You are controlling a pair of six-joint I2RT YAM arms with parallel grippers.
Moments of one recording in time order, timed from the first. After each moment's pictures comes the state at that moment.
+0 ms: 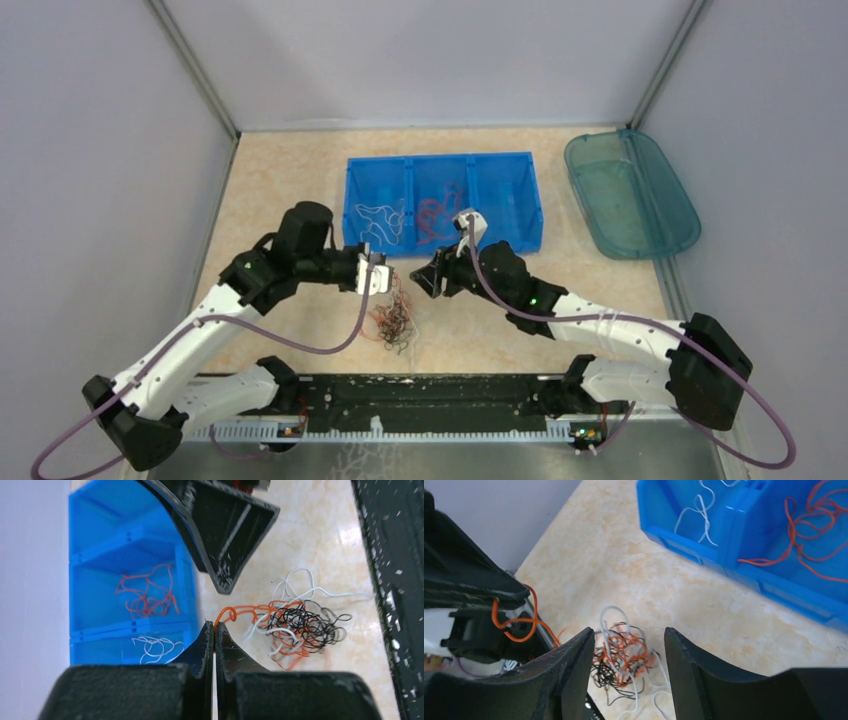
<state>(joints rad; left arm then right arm) -0.69 0.98 0.96 -0.64 0.57 0.98 0.94 1.12 0.60 0.25 0.03 0.54</state>
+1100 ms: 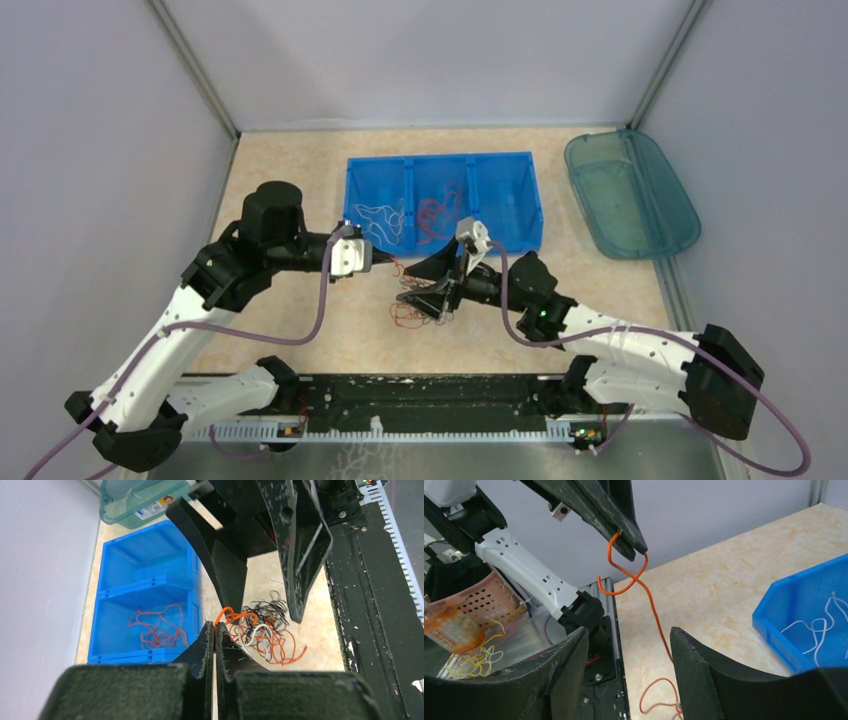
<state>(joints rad) -0.69 0.97 1.25 -0.72 0.70 0.75 0.97 0.99 0.51 0.70 -0.36 0.39</state>
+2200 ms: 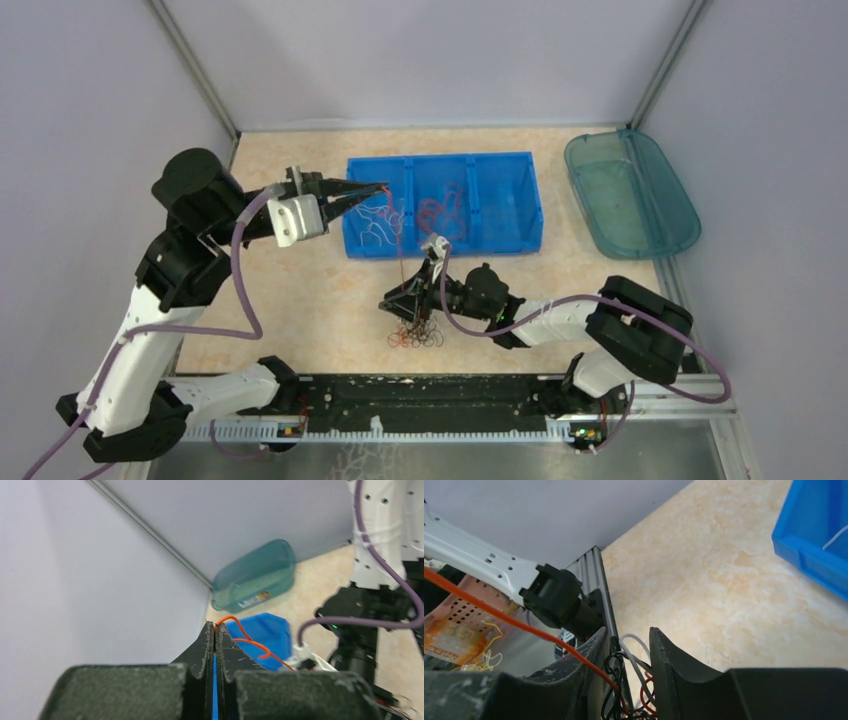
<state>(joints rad) -0.70 1.03 1.58 -0.47 0.69 0.62 1.04 1.45 0.48 1.01 -0.28 0.55</state>
